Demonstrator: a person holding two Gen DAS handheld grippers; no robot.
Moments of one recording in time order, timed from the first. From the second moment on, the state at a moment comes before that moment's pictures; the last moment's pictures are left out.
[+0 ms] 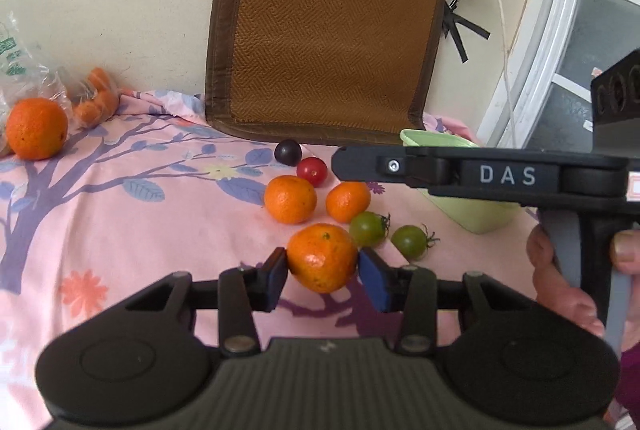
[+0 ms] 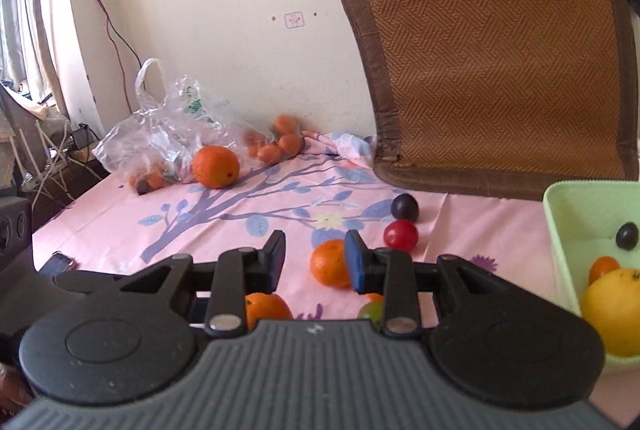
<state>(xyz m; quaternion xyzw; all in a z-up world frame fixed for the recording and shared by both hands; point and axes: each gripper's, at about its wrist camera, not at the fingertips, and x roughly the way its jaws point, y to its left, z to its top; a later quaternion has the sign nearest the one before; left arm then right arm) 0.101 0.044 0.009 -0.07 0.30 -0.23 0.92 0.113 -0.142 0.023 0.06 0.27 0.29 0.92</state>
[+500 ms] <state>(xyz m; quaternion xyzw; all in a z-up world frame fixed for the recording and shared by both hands) 0.024 0.035 0.013 0.01 0.26 -0.24 0.93 0.072 -0.162 -0.006 0.27 0.39 0.36 0.80</state>
